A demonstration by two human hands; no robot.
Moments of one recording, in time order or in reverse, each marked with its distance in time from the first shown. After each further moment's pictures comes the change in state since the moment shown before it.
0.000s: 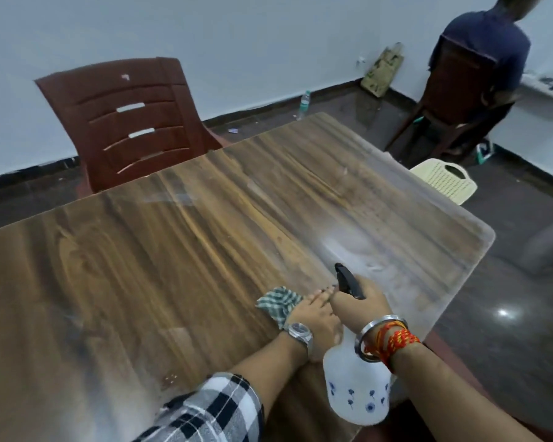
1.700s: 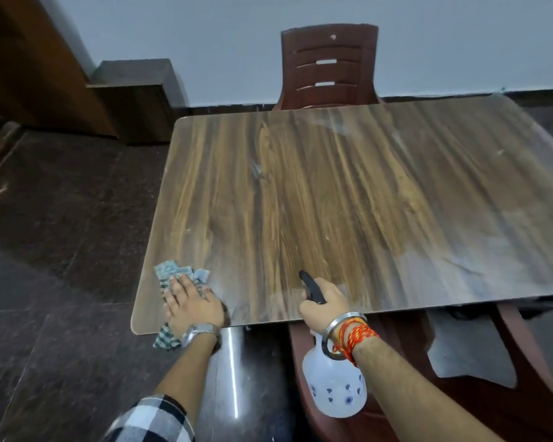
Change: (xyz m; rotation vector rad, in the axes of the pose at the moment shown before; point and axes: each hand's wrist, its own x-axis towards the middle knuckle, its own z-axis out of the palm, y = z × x) left_hand -0.397 0.104 0.132 -0.437 0.527 -1.911; right_hand -0.222 0.105 0.077 -0.259 -0.684 -0.383
